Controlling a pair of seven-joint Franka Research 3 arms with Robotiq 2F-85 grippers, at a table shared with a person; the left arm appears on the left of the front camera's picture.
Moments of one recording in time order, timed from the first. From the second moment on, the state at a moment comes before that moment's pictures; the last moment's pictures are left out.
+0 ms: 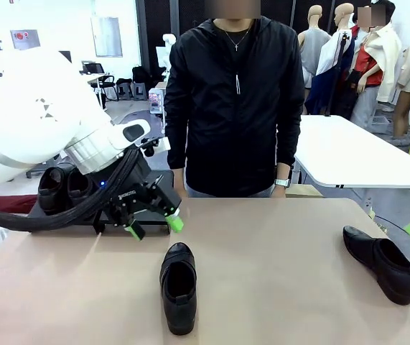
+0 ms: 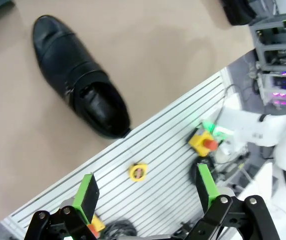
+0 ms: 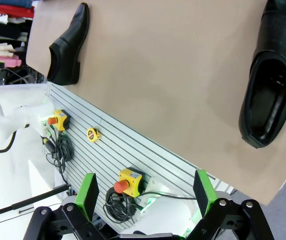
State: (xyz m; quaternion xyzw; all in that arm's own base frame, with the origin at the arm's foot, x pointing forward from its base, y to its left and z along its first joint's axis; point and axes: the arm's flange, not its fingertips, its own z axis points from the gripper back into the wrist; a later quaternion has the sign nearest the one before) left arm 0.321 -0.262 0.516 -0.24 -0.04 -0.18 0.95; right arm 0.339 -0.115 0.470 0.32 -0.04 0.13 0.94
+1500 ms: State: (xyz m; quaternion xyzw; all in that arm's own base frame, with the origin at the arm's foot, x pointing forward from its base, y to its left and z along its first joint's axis) left arm 0.357 -0.378 0.352 -0.09 0.00 -0.05 1.00; right arm 0.339 -0.115 0.470 0.32 -0.04 0.13 0.94
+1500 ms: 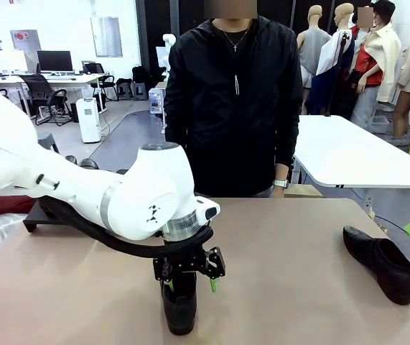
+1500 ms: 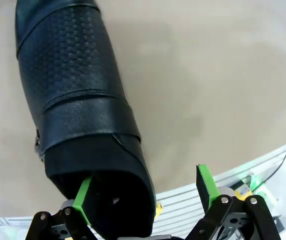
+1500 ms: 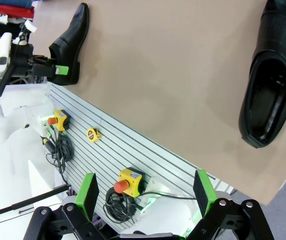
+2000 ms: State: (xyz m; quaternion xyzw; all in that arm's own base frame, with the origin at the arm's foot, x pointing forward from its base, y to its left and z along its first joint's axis) left arm 0.358 -0.386 0.350 -0.07 -0.05 -0.01 1.00; right arm 0.339 -0.115 0.470 0.32 -0.04 0.13 0.94
